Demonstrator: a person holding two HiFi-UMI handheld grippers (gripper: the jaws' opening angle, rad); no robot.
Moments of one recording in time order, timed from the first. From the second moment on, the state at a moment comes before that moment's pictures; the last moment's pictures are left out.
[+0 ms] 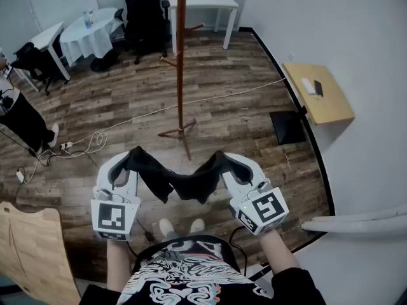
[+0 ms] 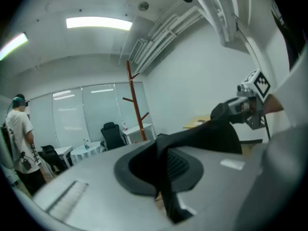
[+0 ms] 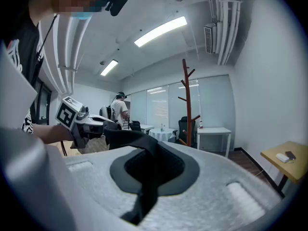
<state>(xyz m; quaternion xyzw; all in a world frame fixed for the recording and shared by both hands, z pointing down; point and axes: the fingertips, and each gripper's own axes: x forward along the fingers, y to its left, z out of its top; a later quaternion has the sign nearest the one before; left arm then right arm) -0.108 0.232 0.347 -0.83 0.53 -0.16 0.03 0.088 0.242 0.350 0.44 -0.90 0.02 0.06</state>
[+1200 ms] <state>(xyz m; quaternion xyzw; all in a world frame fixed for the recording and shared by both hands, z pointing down) -0.070 0.225 0.360 -0.82 0.54 -0.17 0.06 0.125 0.227 0.367 0.40 -0.92 0.01 0.06</state>
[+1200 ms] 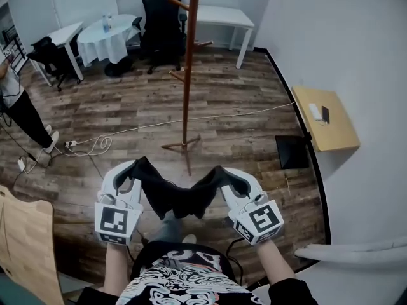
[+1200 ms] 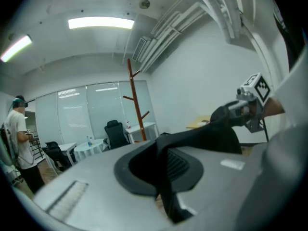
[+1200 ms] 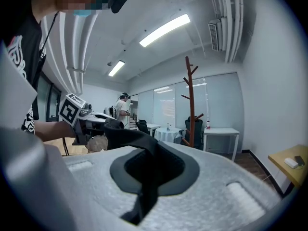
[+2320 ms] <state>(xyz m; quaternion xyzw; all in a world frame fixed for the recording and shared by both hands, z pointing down) -0.119 -0.081 0.351 -0.86 0.49 -0.13 0.07 0.077 -0.060 0.362 0.45 -0.89 -0.02 0.07</state>
